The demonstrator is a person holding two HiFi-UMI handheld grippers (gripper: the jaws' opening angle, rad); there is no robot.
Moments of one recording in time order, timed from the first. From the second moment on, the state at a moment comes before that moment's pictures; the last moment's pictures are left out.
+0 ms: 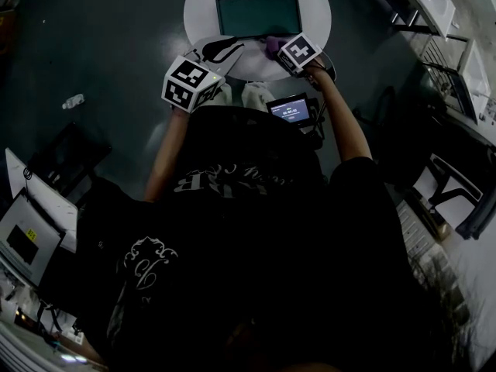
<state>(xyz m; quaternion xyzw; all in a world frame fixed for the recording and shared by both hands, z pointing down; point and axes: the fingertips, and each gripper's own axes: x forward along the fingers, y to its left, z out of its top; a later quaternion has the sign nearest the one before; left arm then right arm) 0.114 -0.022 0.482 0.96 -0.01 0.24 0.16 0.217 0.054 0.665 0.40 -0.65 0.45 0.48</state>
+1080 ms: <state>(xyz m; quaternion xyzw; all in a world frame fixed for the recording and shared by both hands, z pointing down) 0.214 0.007 0.482 0.96 -0.05 0.24 0.17 0.347 0.070 0.674 0.39 -0.64 0.44 0.50</state>
